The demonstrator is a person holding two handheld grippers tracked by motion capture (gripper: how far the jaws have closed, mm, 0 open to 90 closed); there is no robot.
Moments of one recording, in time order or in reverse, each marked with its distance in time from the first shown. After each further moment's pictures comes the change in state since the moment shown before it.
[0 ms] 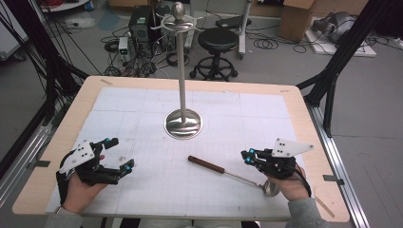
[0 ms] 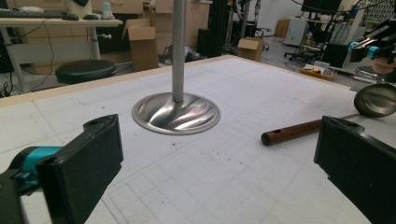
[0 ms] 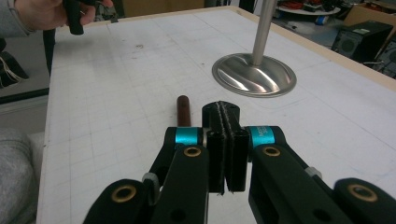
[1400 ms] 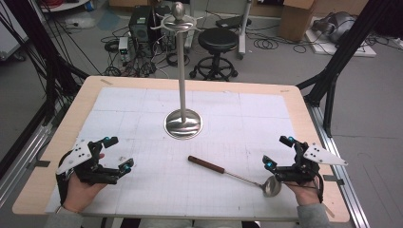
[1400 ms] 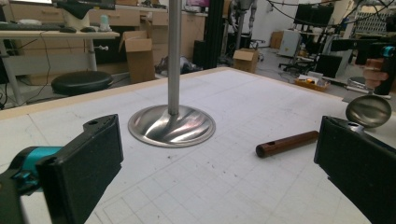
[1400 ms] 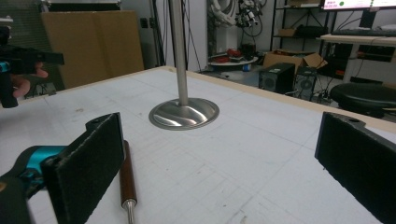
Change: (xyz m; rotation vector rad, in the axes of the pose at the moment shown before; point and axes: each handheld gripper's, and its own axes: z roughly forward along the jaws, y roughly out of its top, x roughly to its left) left arm -0.002 0.003 0.000 -0.048 -0.019 -0.001; right arm -0.012 -0.033 -0.048 -0.267 -0.261 0.162
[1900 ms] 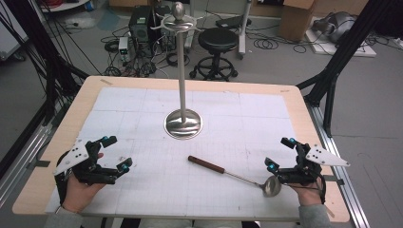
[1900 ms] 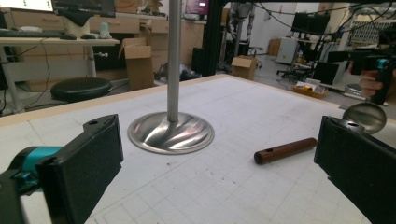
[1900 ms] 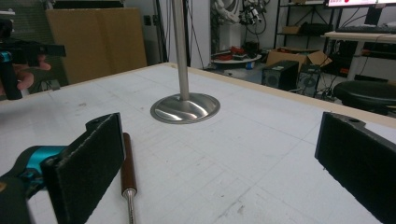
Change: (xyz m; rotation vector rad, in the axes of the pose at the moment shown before) left arm 0.001 0.001 -0.003 -0.027 -0.002 0.003; right arm -0.006 -0.005 -0.006 0.007 0.017 -0.006
